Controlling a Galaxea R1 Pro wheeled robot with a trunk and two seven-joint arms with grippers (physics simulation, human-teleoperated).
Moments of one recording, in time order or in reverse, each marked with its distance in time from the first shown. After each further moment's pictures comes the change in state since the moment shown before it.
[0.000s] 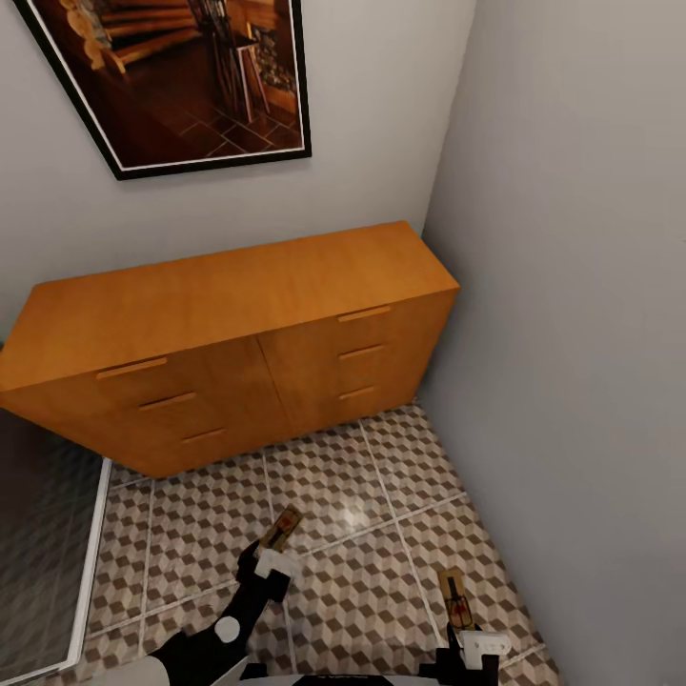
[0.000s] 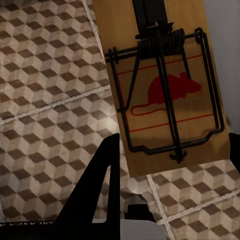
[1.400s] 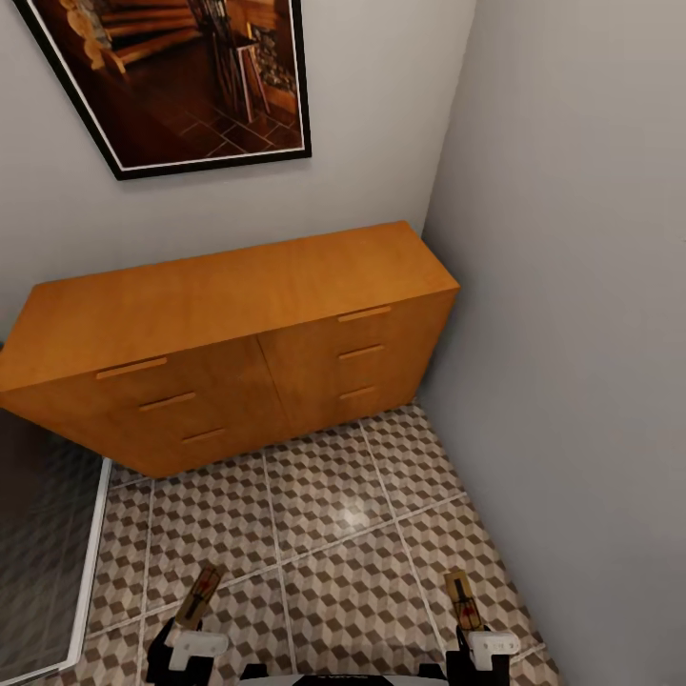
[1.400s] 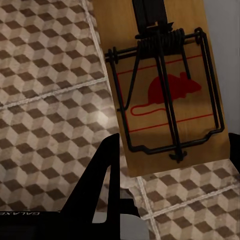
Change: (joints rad) left arm 0.188 0.003 0.000 0.344 0.249 -0.402 -0.017; right arm 0.000 -0.037 0.031 -0.003 0.003 0.030 0.001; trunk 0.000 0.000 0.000
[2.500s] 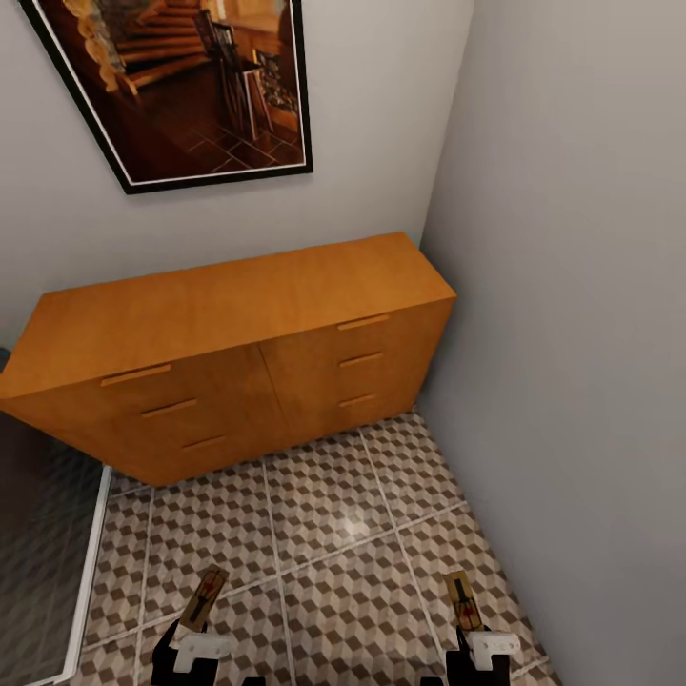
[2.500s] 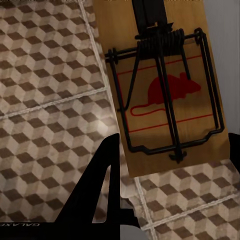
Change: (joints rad) left arm 0.003 -0.015 -0.001 0.003 -0.001 0.002 0.000; right arm 0.000 0.000 0.000 0.000 0.000 0.000 -0.001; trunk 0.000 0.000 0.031
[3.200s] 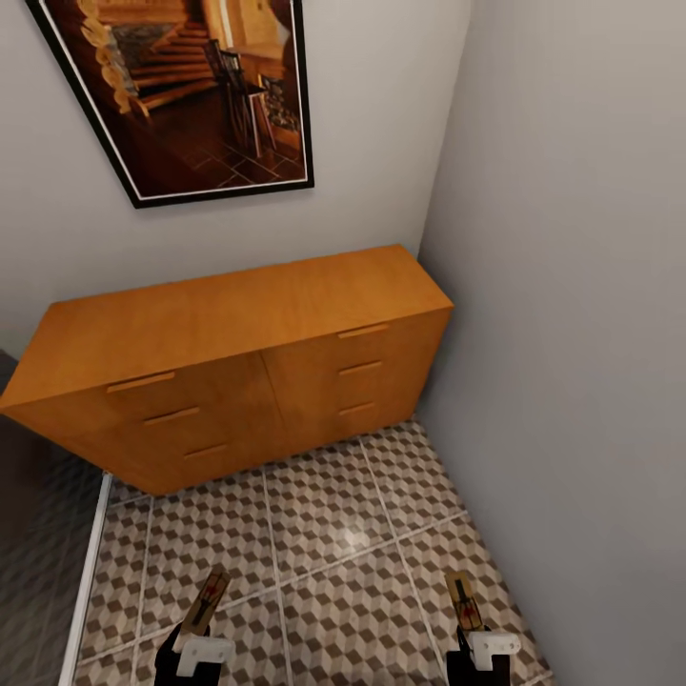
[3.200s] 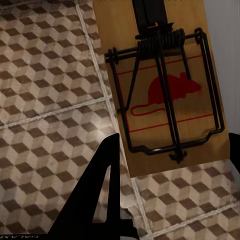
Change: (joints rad) left arm 0.007 -0.011 0.002 0.000 0.000 0.000 0.000; right arm 0.000 0.000 0.000 0.000 0.000 0.001 -0.004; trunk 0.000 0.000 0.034
